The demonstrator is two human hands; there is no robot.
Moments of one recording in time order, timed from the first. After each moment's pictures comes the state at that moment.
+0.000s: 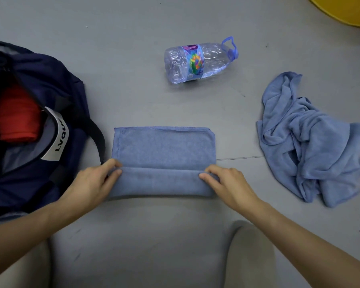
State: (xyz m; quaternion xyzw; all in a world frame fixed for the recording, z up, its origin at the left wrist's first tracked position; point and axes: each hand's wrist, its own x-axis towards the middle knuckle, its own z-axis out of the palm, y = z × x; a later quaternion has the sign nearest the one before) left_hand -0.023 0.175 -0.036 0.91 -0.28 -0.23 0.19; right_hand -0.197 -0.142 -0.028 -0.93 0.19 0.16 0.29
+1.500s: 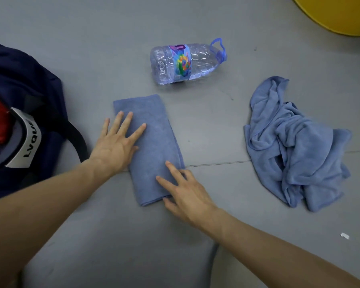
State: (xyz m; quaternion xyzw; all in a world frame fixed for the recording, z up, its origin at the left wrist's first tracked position) left_hand 0.030 0.057 -0.082 0.90 -0.39 -0.16 -0.07; right_hand -0.178 -0.094 -0.064 -0.97 0.03 0.18 0.18
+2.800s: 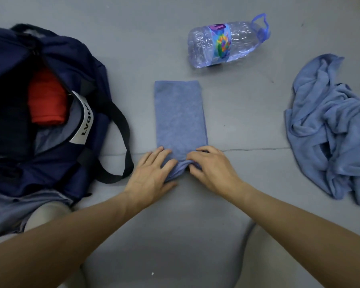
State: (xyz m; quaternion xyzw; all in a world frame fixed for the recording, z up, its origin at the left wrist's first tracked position) left_hand -0.068 0.131 -0.086 0.87 -0.47 -0.14 0.08; right_hand -0.145 -0.083 -0.078 -0.97 0.02 0.06 0.25
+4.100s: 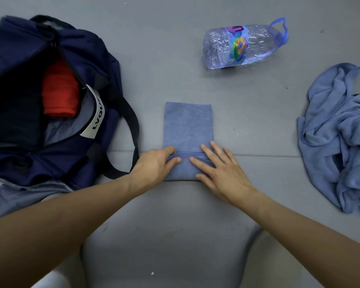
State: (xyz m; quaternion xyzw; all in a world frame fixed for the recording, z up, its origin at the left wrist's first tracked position) left_hand -0.038 0.115 -0.072 0.90 -0.24 -0.32 0.18; right_hand -0.163 -0.094 -0.084 -0.98 -0.04 0.15 0.10
